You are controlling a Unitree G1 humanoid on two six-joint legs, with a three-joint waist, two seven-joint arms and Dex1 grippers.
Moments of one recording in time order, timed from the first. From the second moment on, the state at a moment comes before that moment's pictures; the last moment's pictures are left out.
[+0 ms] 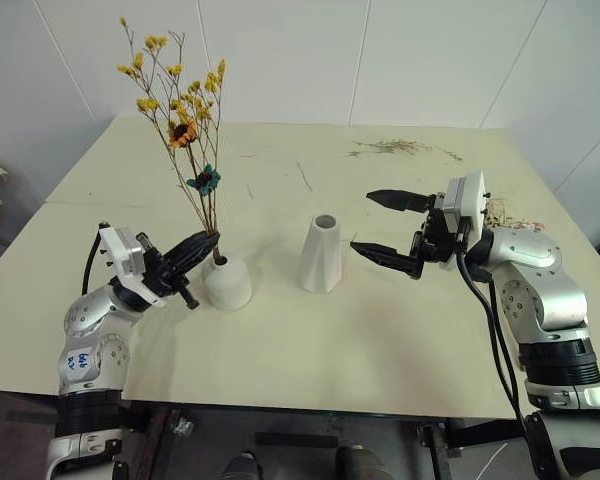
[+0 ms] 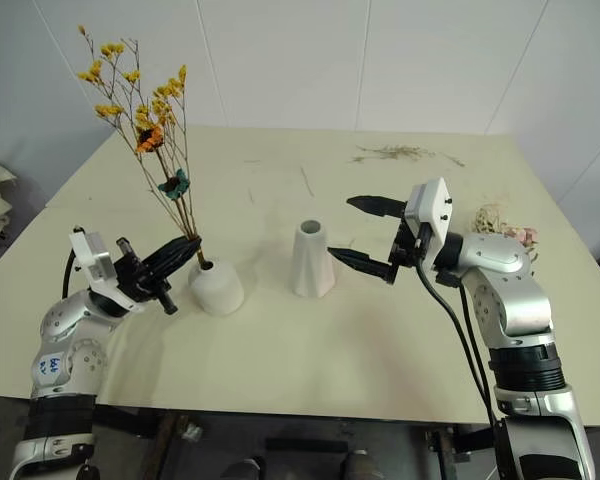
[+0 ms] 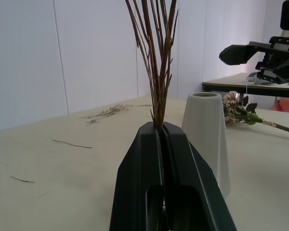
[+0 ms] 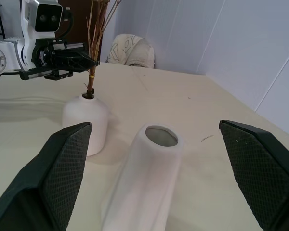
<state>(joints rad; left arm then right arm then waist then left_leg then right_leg) -0.41 0.46 0.30 0.13 -0.60 0.00 -0.97 -0.68 -0.59 -0.05 0.00 0.50 0.20 1.09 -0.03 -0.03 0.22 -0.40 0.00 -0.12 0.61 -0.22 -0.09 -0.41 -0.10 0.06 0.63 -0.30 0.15</state>
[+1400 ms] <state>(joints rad) -0.36 0.47 0.26 0.12 -0.59 0.05 -0.96 -0.68 -0.58 -0.05 0.00 0.50 0.20 1.07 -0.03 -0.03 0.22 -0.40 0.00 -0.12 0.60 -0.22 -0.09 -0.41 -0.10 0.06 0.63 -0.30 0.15</state>
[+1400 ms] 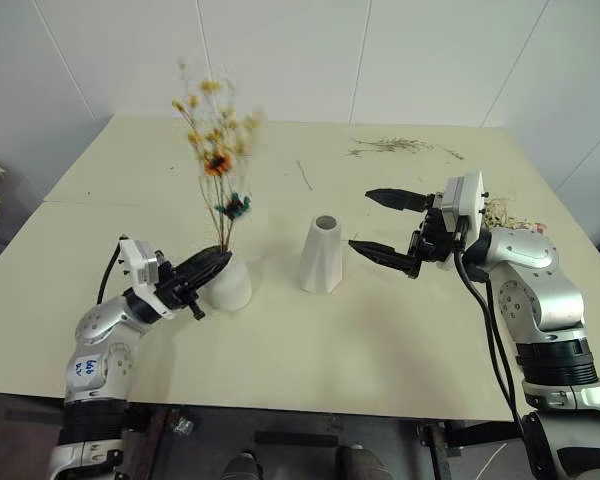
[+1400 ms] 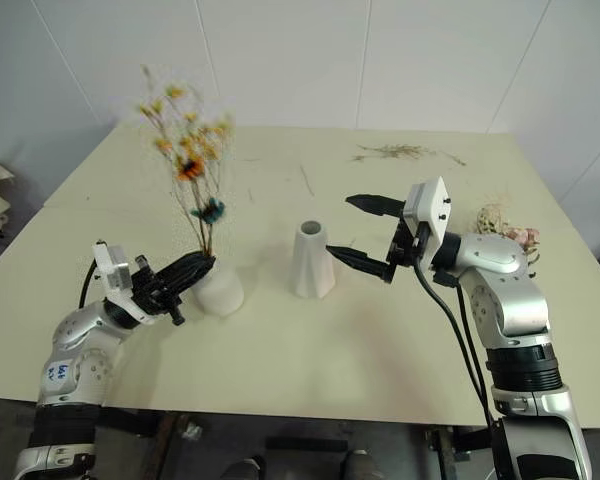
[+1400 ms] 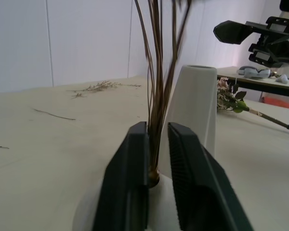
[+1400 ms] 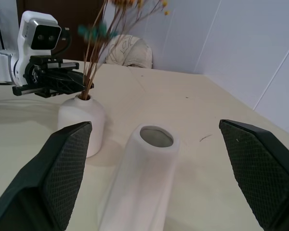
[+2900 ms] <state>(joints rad) -0.44 0.89 0.37 0.01 -0.74 0.34 -1.29 -0.93 -1.26 0.33 0.30 0.19 1.17 1.18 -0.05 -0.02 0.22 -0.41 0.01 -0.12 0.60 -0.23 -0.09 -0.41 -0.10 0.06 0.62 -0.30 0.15</state>
